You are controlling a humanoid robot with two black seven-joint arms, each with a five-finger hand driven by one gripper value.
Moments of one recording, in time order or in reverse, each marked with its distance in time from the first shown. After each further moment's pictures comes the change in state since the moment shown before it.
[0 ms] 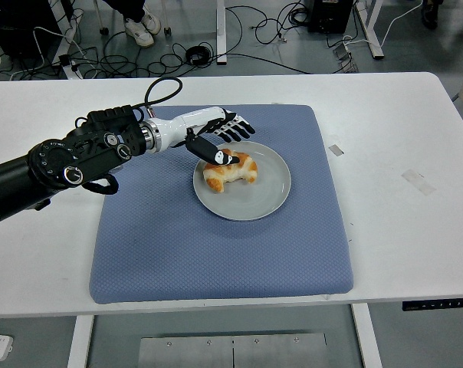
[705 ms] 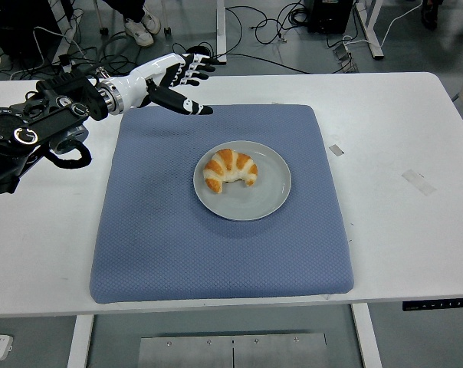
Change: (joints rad) left arm -0.045 0.134 -0.083 0.002 -0.281 -0.002 0.000; right arm 0.001 0.000 0.000 0.000 0.000 0.000 -0.001
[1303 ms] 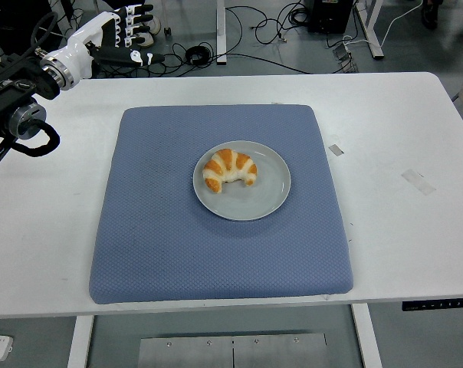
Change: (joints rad) left arm 0.042 0.060 -0.169 0.114 -0.107 0.002 0.001; right arm 0.003 0.000 0.000 0.001 0.000 0.000 0.001
